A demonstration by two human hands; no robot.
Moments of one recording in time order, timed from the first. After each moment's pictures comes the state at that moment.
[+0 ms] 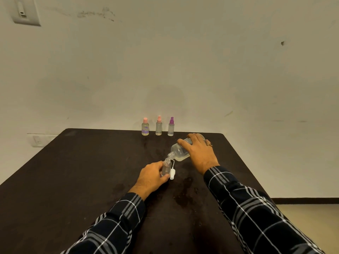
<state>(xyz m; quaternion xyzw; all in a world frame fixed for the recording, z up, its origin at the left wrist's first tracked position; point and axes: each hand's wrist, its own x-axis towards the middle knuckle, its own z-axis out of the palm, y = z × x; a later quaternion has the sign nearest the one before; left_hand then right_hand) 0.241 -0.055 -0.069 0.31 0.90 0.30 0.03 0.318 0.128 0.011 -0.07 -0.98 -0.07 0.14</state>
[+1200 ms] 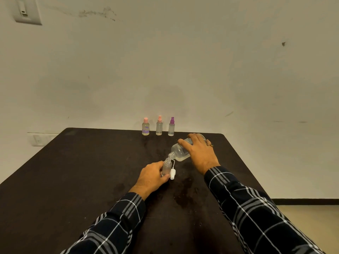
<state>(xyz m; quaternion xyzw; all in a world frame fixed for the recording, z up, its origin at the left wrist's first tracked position) 0.240 -0.056 -0.069 0.31 0.90 0.31 0.03 0.316 0.130 0.010 -0.07 -0.98 -0.08 0.15</state>
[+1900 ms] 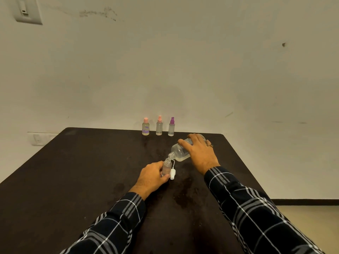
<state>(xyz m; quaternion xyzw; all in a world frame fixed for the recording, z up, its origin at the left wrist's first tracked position) 0.240 -0.056 -0.069 0.31 0.90 0.31 0.03 0.316 0.129 0.010 -0.07 -0.98 -0.07 0.15</state>
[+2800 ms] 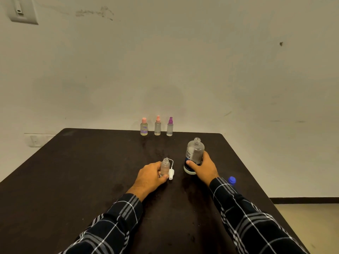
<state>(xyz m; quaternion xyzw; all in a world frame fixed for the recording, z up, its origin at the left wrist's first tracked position) 0.241 -0.057 -0.068 0.31 0.90 0.31 0.03 0.332 0.149 -0.043 -0.26 -0.83 0.47 0.16</state>
